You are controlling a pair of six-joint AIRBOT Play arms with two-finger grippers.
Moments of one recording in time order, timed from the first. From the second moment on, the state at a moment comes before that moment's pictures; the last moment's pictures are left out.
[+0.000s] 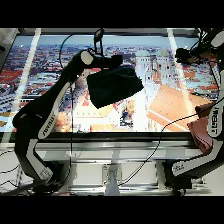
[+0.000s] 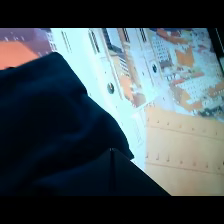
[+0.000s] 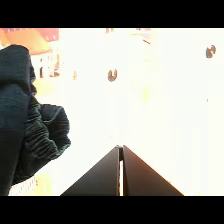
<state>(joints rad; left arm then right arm) -0.44 -1.87 1.88 0.90 -0.72 -1.50 -0.18 -1.70 1.93 -1.35 1.30 1.51</state>
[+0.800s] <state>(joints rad) -0.65 -1.98 1.88 1.42 -0.89 -1.53 -0.18 -1.80 1.91 -1.11 1.40 1.45</state>
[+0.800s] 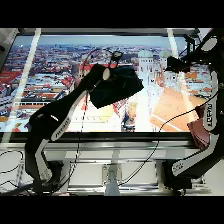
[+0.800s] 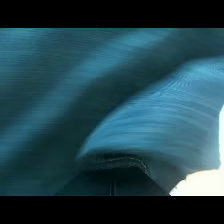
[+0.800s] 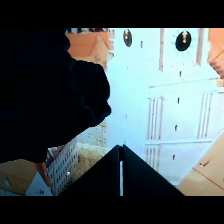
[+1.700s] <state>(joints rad) -0.71 -1.81 1.88 1.58 -1.20 -1.46 -0.04 -2.01 1.91 -0.95 1.21 1.32</state>
